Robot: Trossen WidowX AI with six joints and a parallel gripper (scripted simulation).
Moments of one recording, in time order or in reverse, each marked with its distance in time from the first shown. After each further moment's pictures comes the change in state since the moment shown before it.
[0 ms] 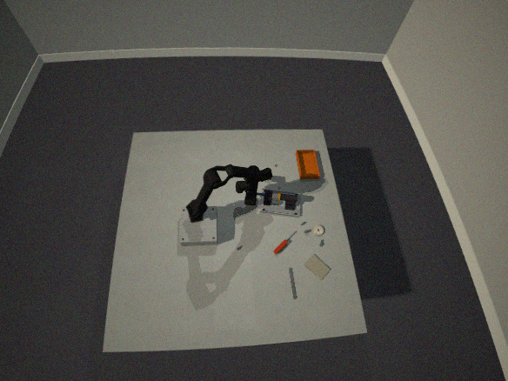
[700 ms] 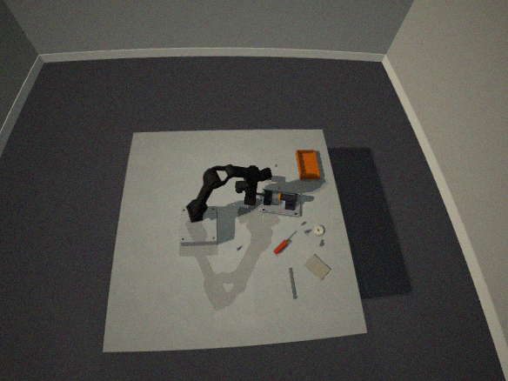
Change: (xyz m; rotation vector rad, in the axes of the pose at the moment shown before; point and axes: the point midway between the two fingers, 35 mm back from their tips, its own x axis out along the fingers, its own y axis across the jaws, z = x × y) arm 0.000 0.000 0.002 0.000 0.000 0.000
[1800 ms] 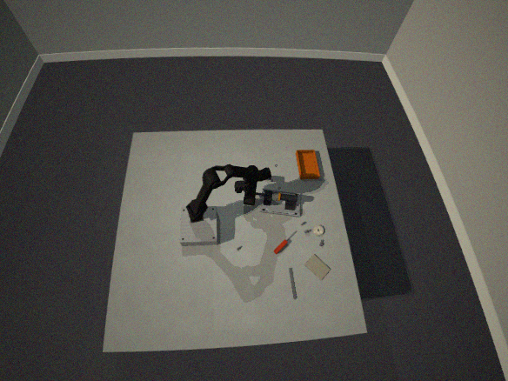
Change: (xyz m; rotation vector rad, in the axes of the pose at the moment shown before) arm 0.000 0.000 0.004 0.000 0.000 0.000
